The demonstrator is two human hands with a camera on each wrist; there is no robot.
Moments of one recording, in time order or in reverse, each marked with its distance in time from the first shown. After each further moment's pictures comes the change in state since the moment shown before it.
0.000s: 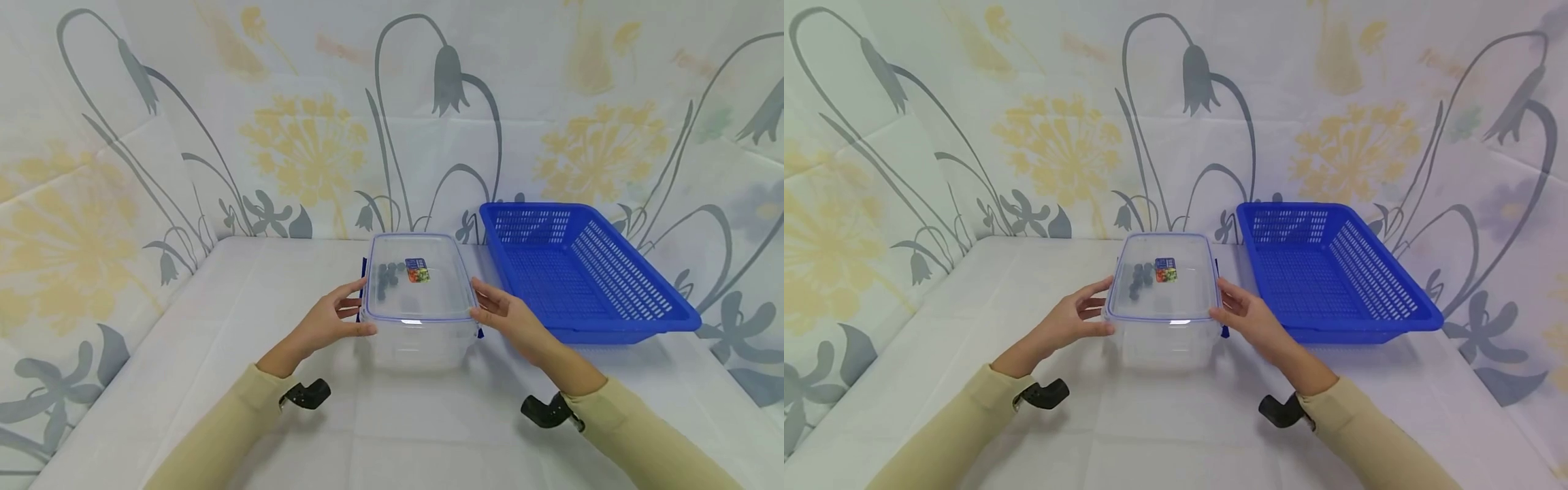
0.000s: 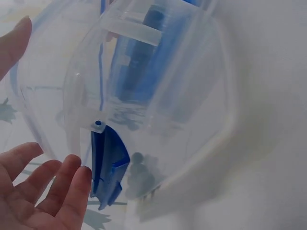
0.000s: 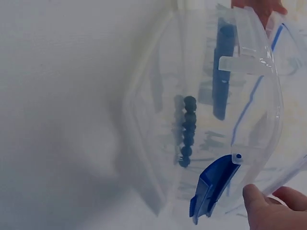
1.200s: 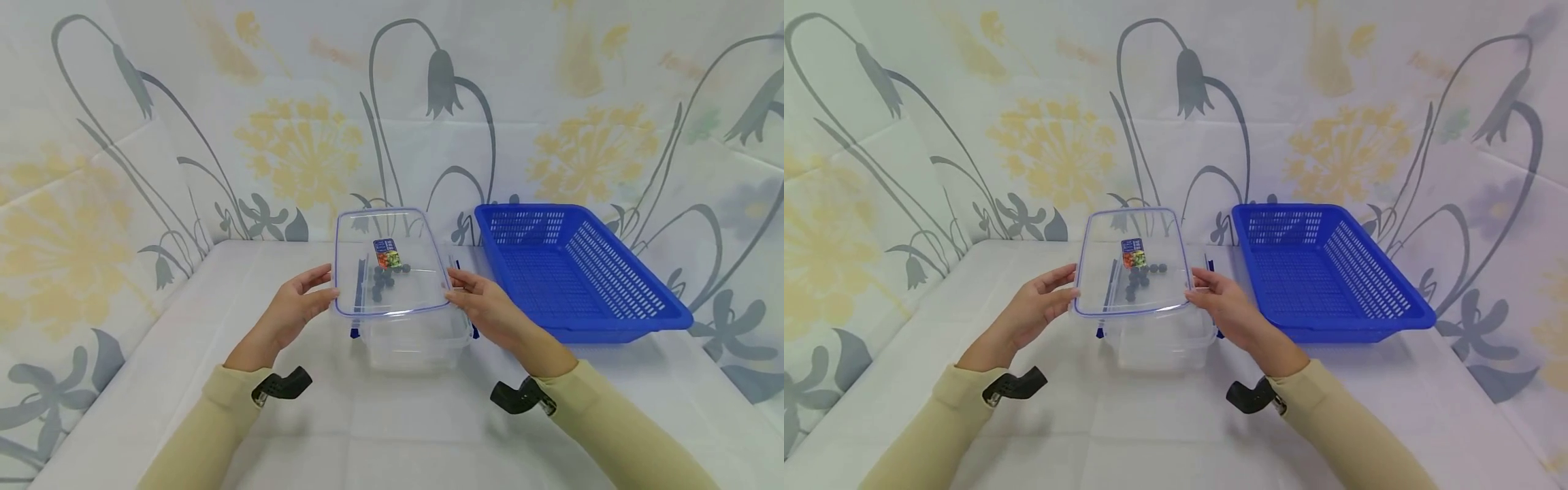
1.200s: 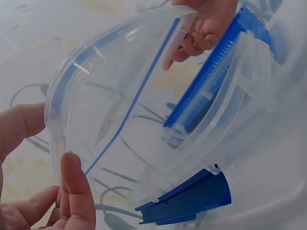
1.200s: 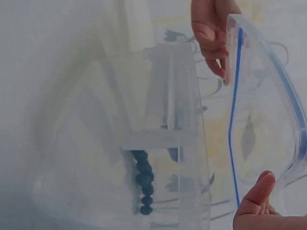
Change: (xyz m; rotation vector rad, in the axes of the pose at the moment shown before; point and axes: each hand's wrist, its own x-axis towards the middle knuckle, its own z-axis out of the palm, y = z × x) left_hand -0.004 0.019 -0.035 -0.444 0.136 -0.084; right_hand 0.022 -0.031 0.023 0.317 -0.042 0.027
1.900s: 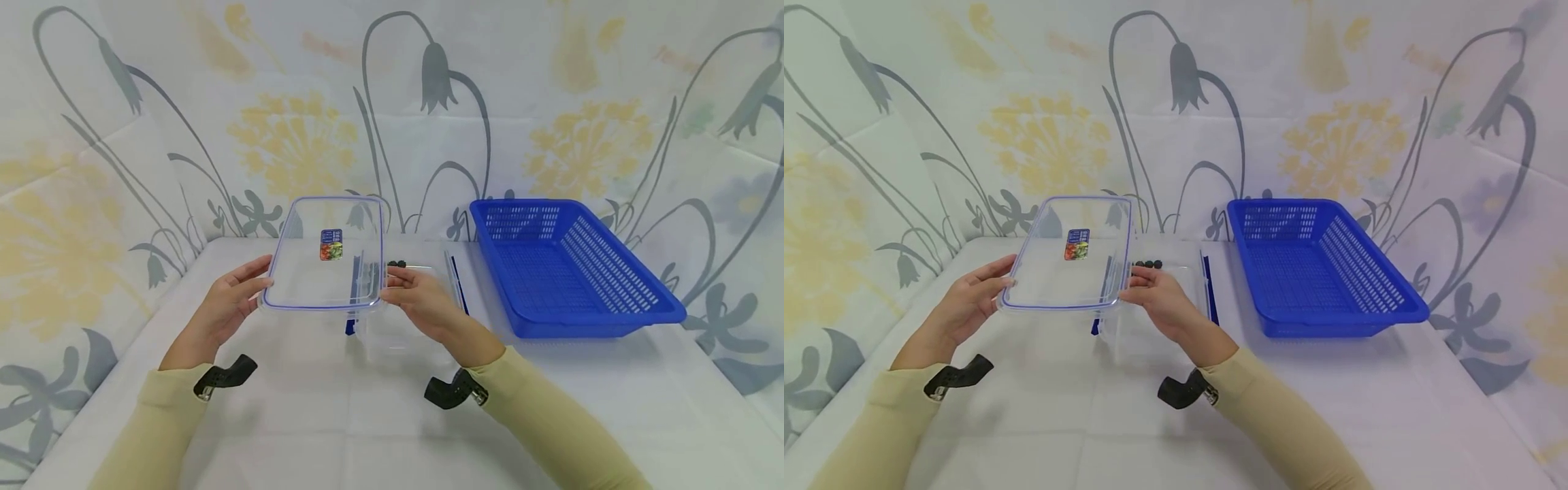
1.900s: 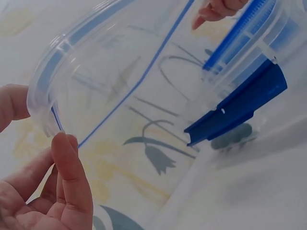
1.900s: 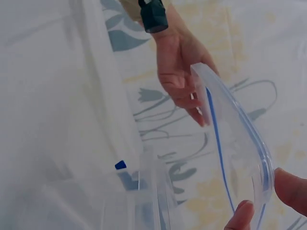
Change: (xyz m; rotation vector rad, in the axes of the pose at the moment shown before) left_hand -0.022 0.011 -0.073 -0.197 0.031 0.067; right_hand 0.036 0.002 0.077 0.205 0.021 0.034
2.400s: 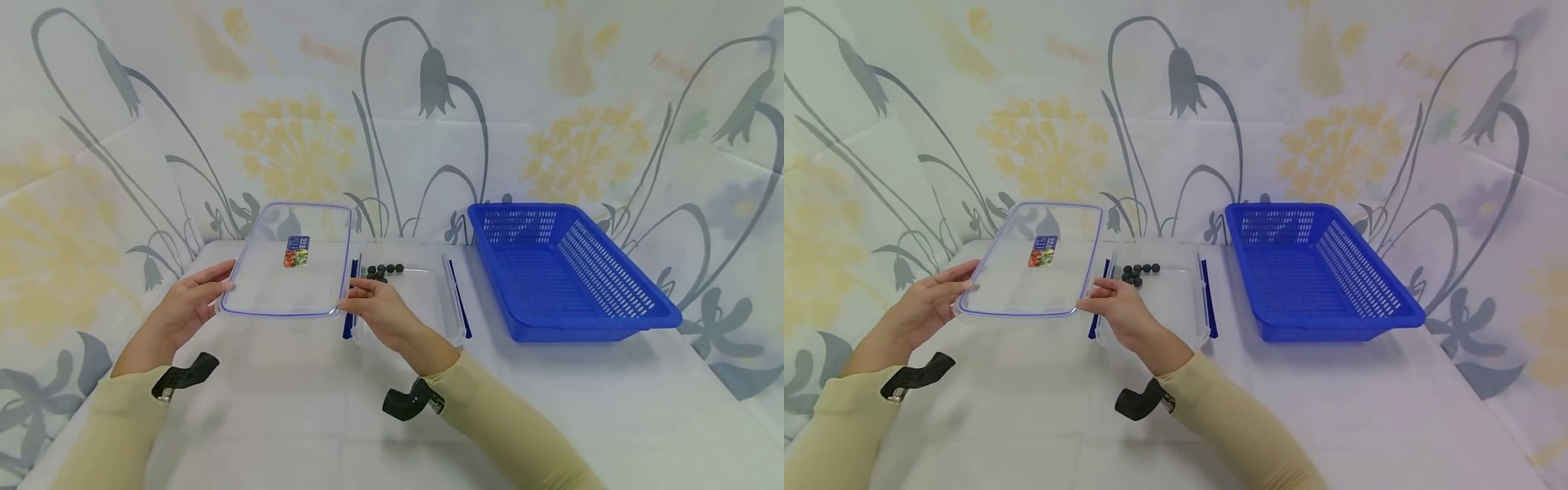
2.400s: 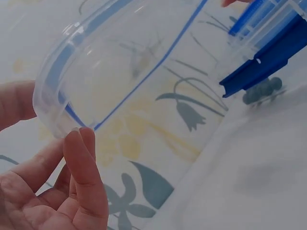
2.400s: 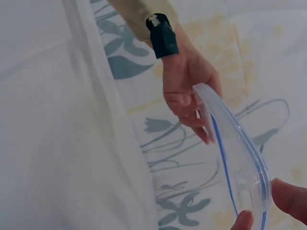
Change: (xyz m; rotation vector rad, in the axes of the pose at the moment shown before) left_hand -0.009 0.010 -0.052 -0.131 -0.135 0.053; right_hand 0.020 0.020 0.046 -0.003 0.085 0.067
